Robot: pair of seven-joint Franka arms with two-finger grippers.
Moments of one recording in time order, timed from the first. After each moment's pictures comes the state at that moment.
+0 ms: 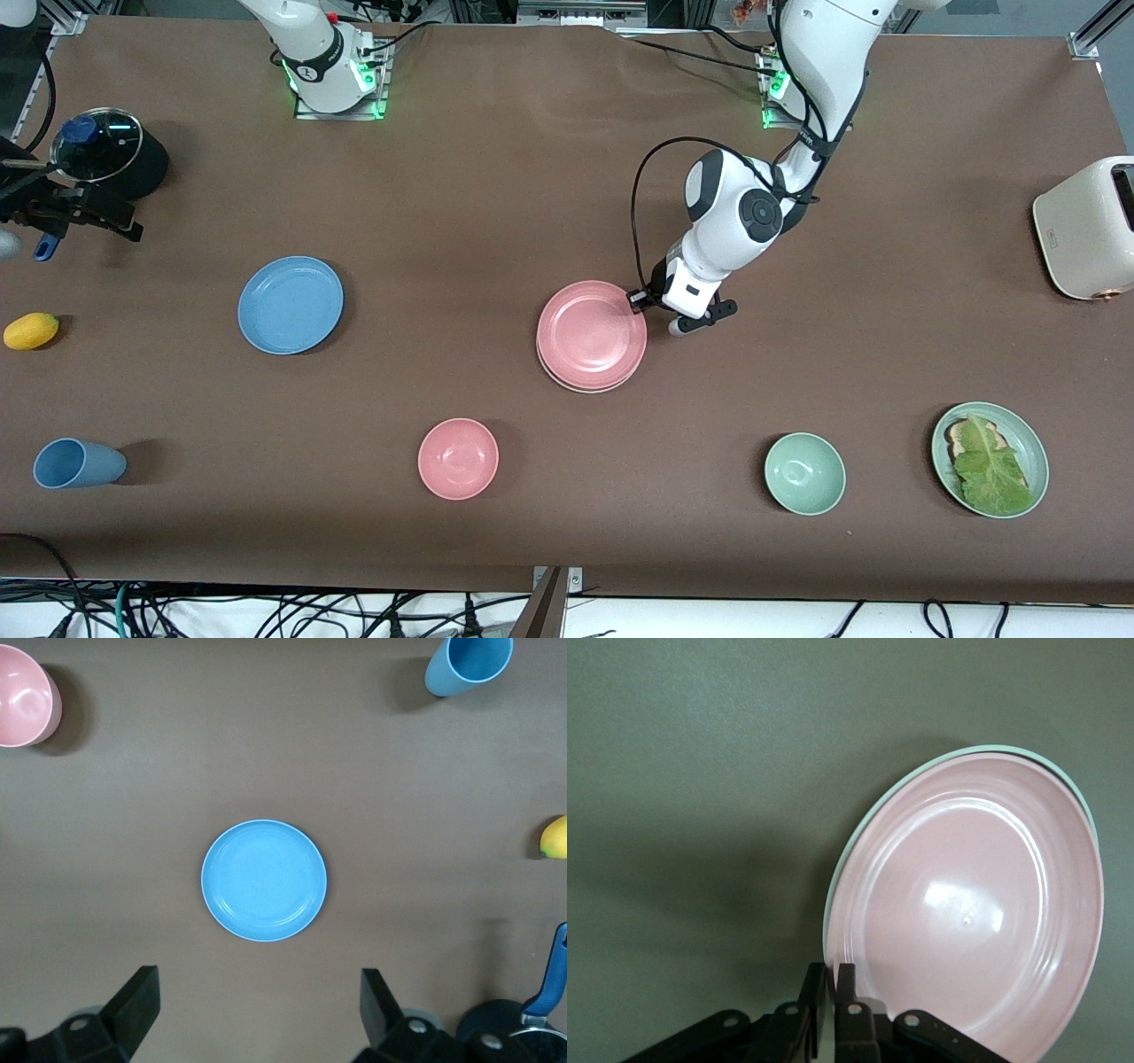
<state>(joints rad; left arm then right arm) -0.50 0.50 -0.10 -2.03 -0.62 2.70 -0.51 -0.04 0.03 -0.02 -1.63 0.01 1.65 -0.02</state>
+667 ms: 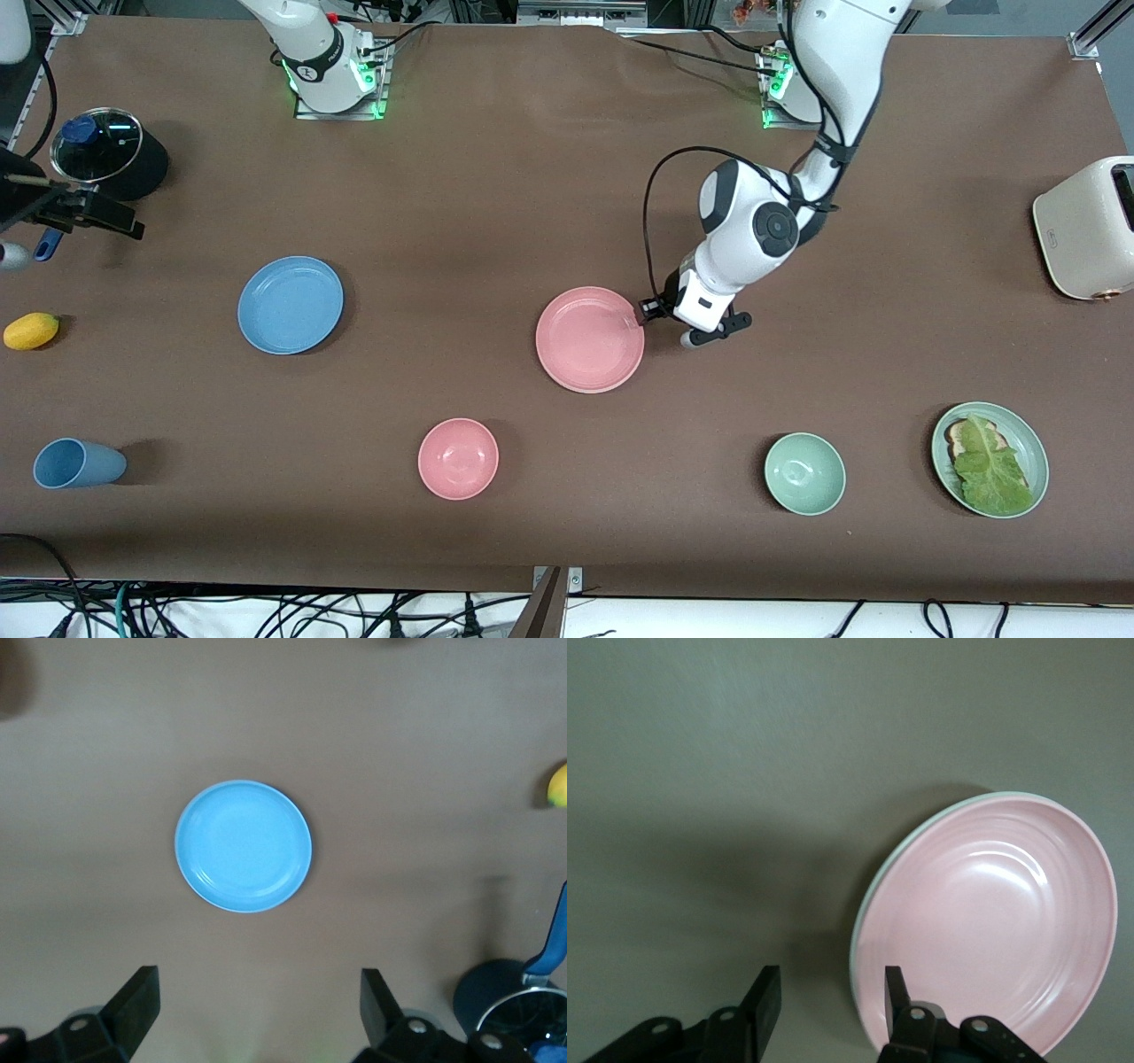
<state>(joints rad) -0.50 0.49 0.00 -1.93 -0.47 2.48 -0.50 -0.05 0.08 -0.08 -1.68 0.01 1.60 -0.02</state>
